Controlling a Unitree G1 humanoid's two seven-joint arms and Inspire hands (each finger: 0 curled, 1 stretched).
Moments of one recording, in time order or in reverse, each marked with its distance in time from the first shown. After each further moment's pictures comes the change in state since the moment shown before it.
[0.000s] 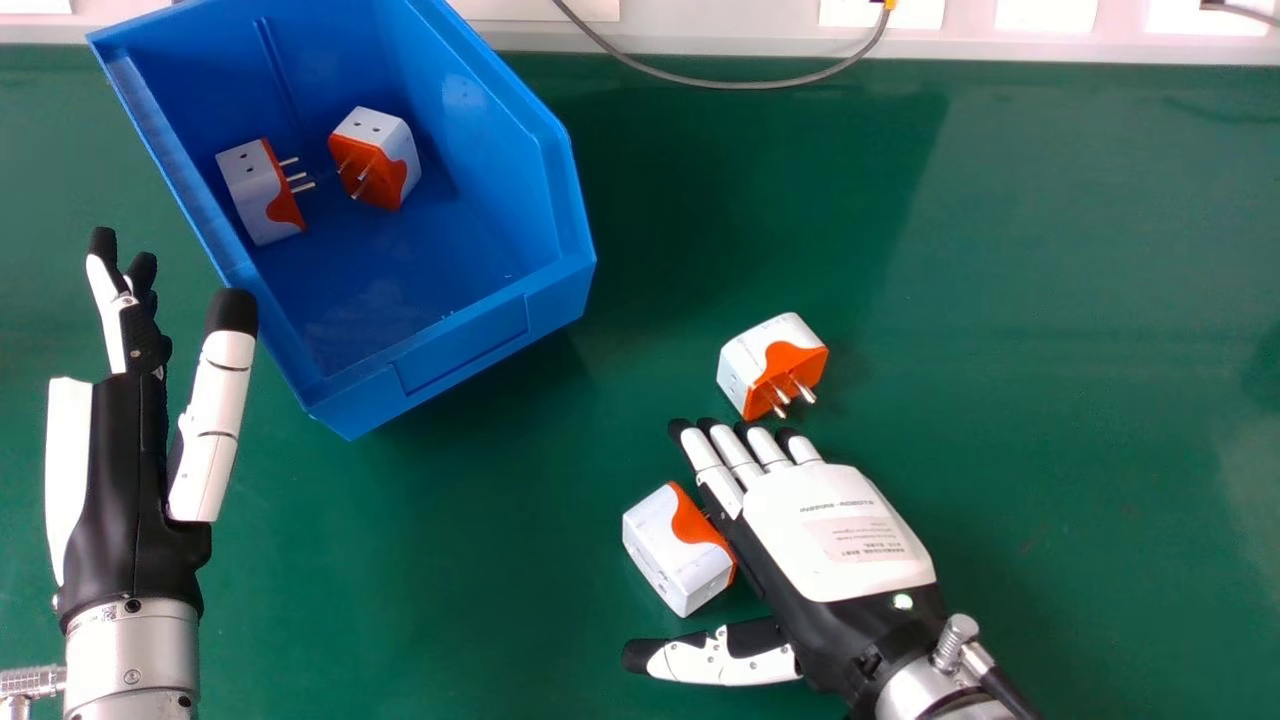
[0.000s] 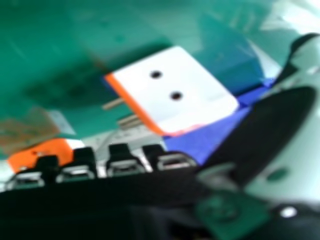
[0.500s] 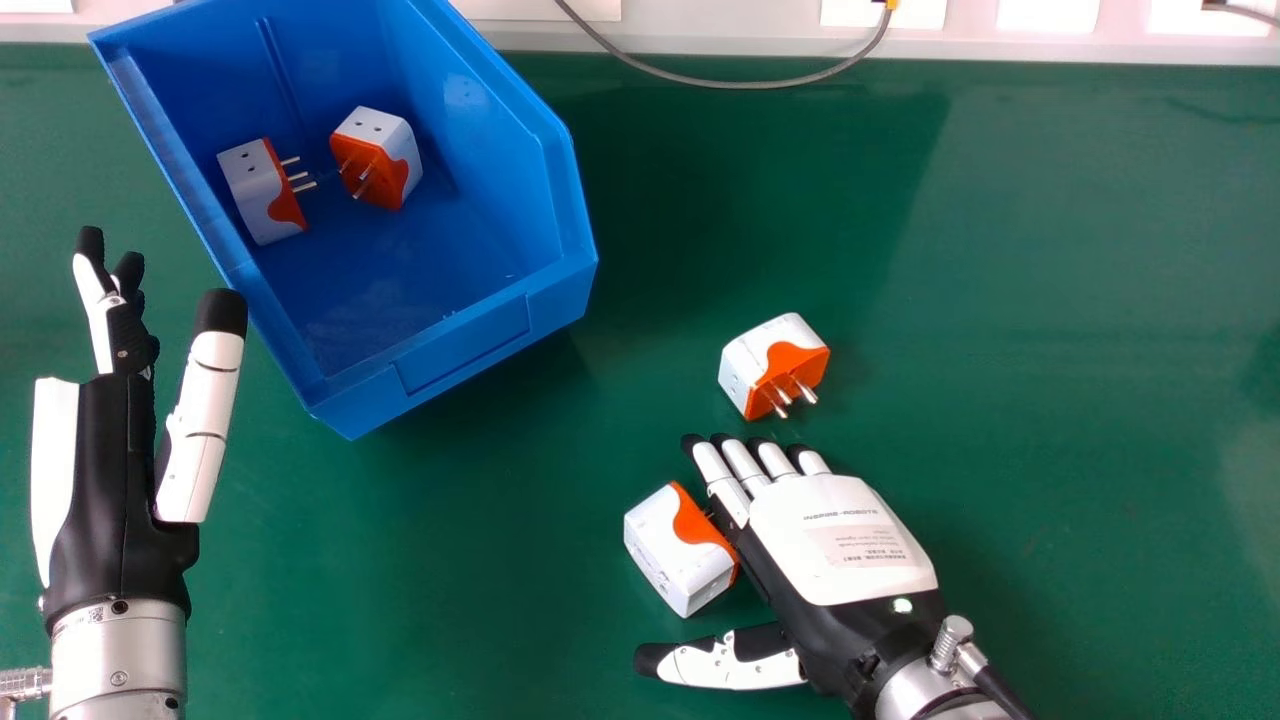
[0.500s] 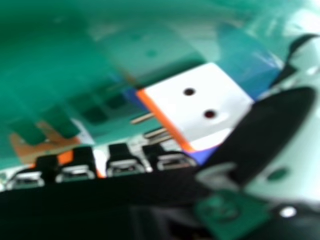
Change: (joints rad) left arm 0.005 0.006 0.016 -0.008 0.000 0.001 -0.007; right arm -0.008 0.001 0.015 0.031 -0.018 0.040 0.009
